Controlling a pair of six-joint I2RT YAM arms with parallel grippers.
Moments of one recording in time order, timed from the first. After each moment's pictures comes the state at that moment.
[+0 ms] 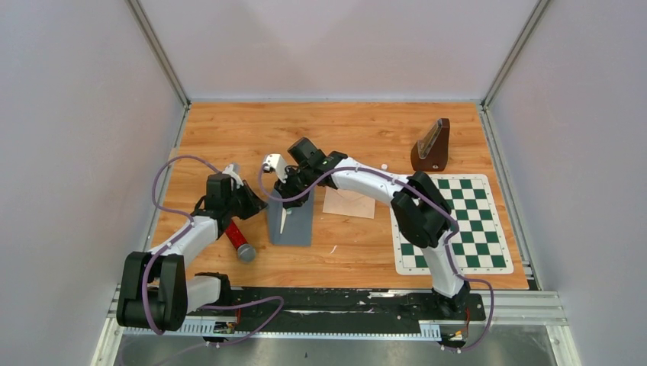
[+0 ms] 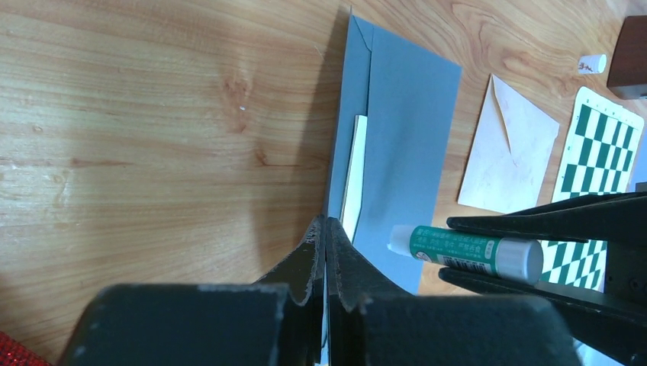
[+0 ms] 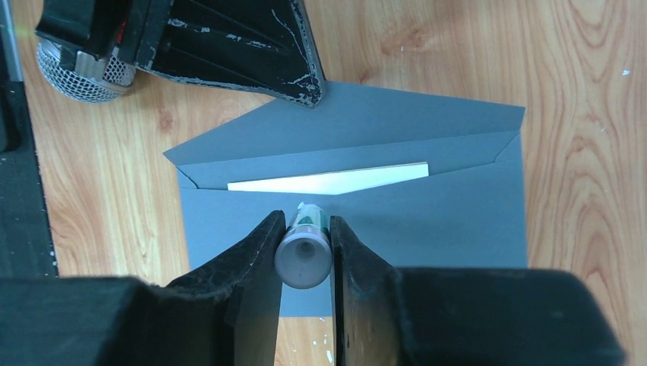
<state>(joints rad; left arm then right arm) -0.08 1.18 0.45 0.00 0.33 -0.59 0.87 2.12 1.70 -0.46 -0.52 -0.31</state>
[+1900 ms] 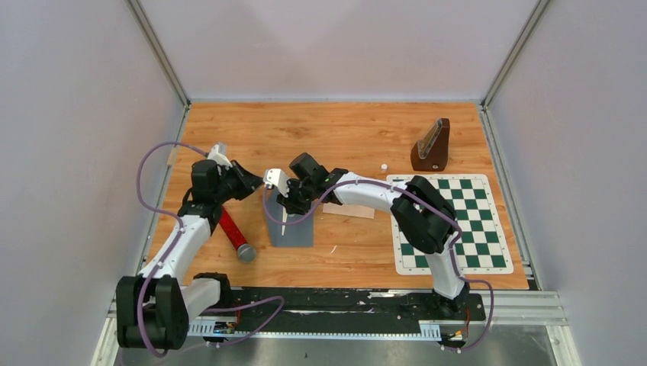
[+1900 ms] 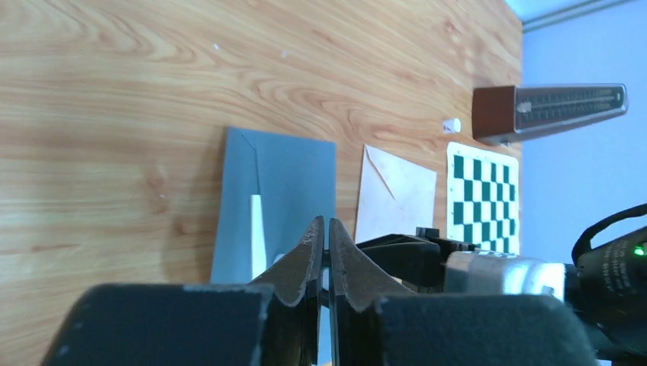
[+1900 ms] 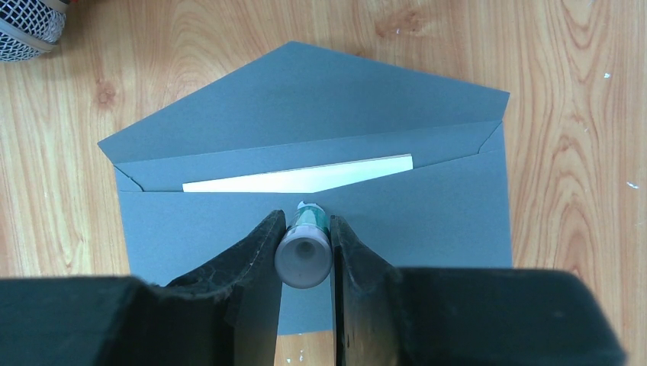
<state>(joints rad) -0.03 1.04 0.57 -0.03 0.37 -0.66 0.92 2.06 1.48 -0.24 -0.37 -0.42</state>
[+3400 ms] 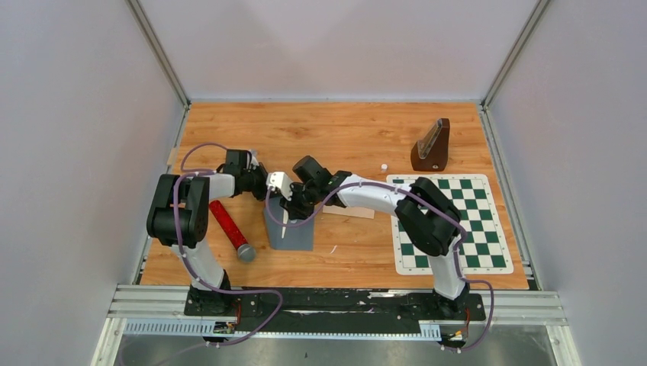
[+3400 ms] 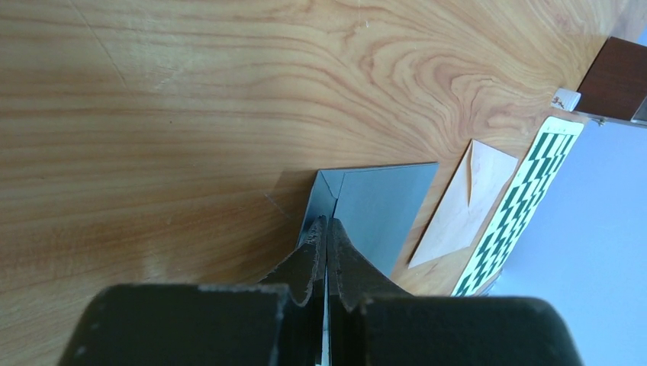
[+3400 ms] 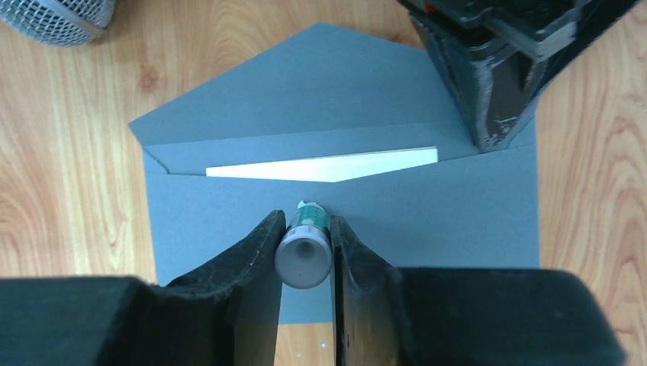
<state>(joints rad) -0.10 1.78 0.83 0.00 0.52 -0.72 0.92 2.02 1.43 -0.24 -0.41 -0.38</state>
